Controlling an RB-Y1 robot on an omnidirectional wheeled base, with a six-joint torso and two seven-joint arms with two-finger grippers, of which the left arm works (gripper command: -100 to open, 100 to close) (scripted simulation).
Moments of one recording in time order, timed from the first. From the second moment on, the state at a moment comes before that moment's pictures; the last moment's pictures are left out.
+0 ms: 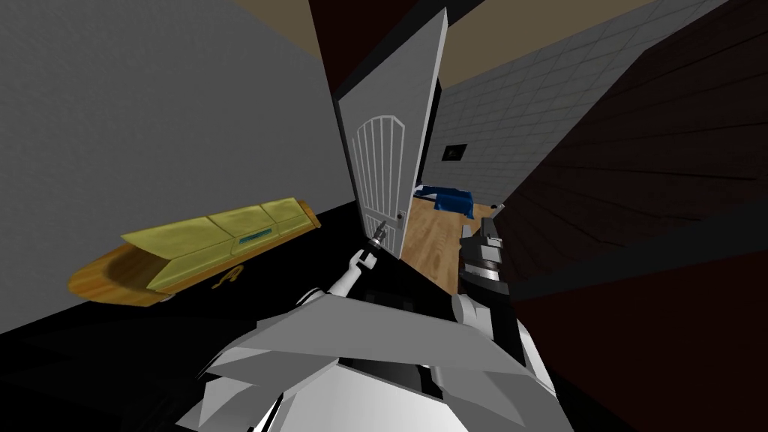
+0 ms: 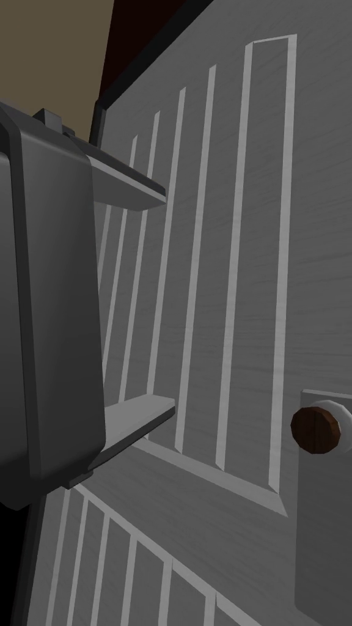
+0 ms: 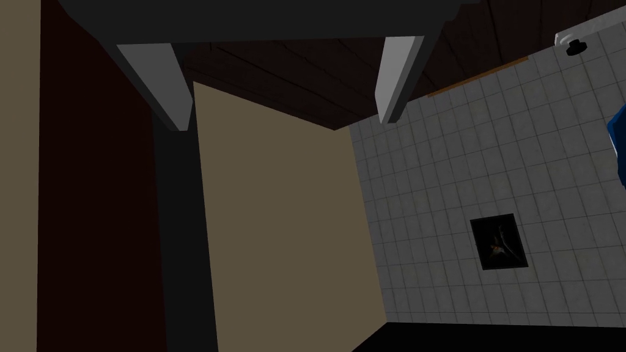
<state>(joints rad) -0.23 0.08 -0.28 -1.14 0.01 -0.48 0.13</state>
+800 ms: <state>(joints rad) -0.34 0.07 -0.32 -0.94 0.03 -0.48 0.16</state>
